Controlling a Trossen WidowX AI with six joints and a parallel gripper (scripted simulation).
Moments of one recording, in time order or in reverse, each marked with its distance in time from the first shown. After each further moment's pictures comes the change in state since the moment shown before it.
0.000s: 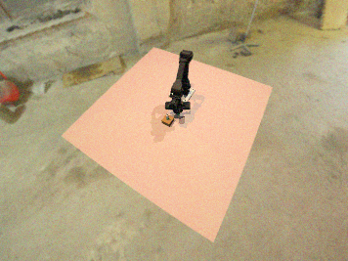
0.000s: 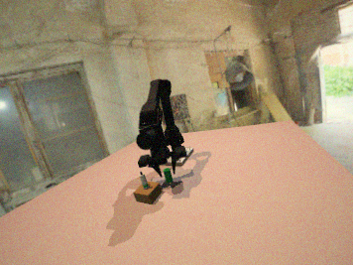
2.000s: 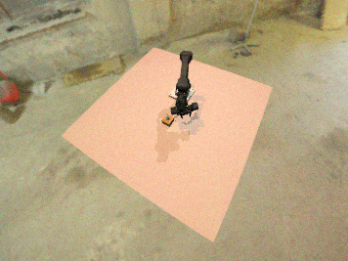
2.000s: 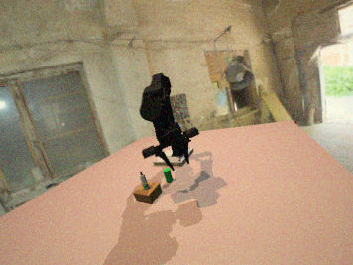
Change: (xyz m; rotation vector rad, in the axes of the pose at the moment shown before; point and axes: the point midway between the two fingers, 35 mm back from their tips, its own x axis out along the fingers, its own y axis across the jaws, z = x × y) arm -0.074 0.060 0.093 -0.163 -0.295 0.153
